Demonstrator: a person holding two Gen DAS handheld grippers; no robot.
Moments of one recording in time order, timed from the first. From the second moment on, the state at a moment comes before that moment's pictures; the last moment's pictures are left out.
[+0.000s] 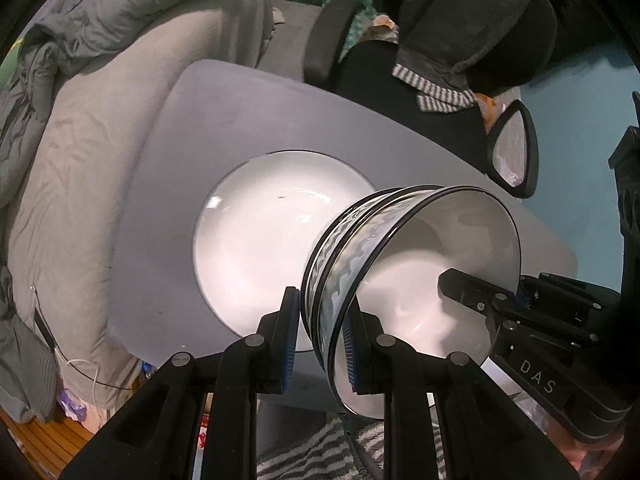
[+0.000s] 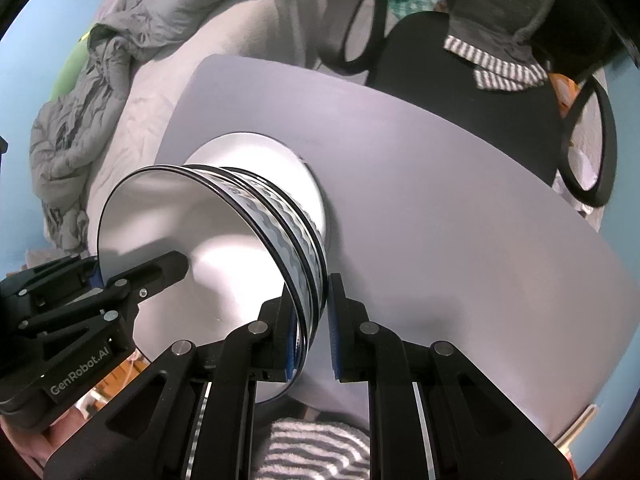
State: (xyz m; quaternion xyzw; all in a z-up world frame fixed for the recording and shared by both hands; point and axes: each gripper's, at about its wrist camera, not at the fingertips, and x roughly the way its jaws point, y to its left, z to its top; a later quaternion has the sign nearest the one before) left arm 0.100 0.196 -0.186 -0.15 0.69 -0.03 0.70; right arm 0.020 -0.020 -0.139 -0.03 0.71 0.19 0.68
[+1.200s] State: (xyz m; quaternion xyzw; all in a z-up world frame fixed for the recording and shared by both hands) left arm 0.099 0.222 -0.244 -0.14 0.72 -0.04 0.68; right arm 0.031 0.031 -0.188 -0.04 0.74 0.16 0.65
